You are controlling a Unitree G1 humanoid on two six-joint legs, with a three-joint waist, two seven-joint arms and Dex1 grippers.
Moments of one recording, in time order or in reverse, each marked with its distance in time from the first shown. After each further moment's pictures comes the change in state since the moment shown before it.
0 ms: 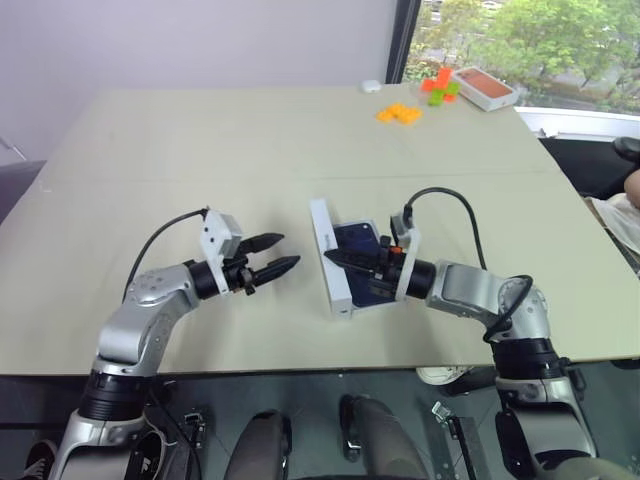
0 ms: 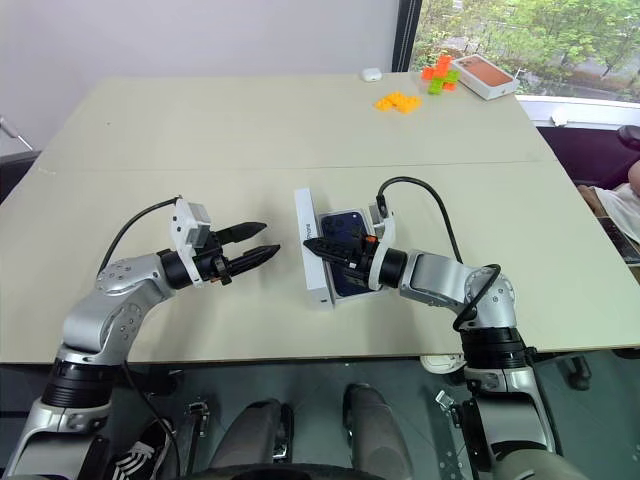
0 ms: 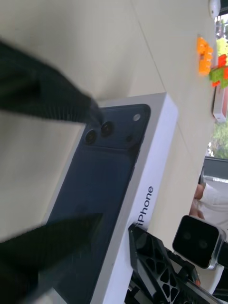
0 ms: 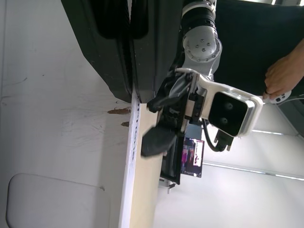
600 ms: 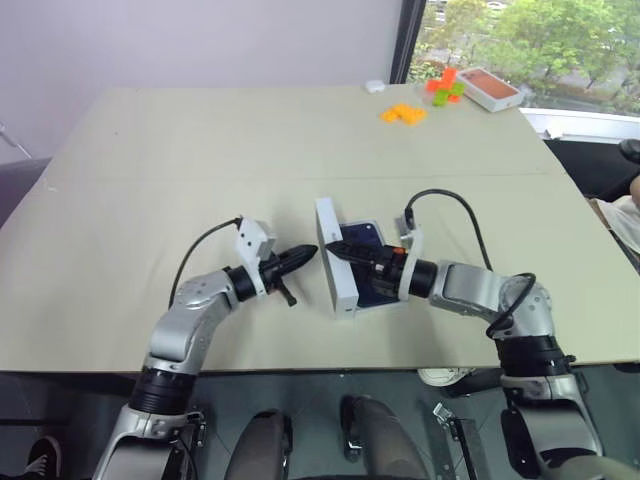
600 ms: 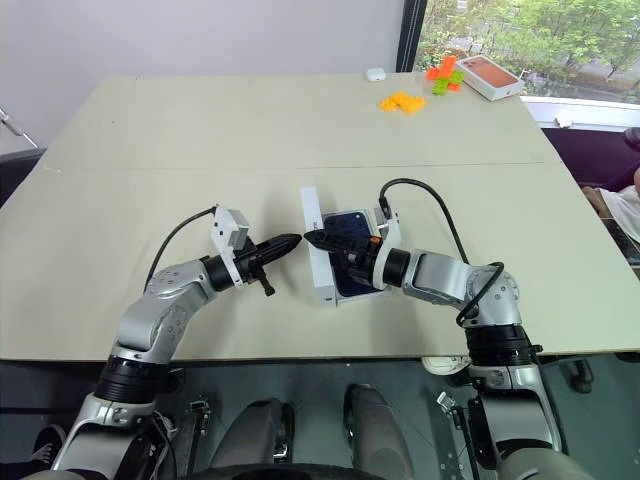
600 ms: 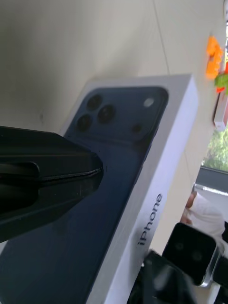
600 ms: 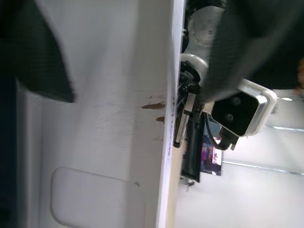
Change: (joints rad) left arm -0.038 -0.196 -0.089 0.106 0.089 -0.043 0.102; right arm -0.032 -0.073 0.005 0.028 -0.116 0.011 0.068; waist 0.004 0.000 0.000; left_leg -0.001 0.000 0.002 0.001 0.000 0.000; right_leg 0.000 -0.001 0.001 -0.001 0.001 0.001
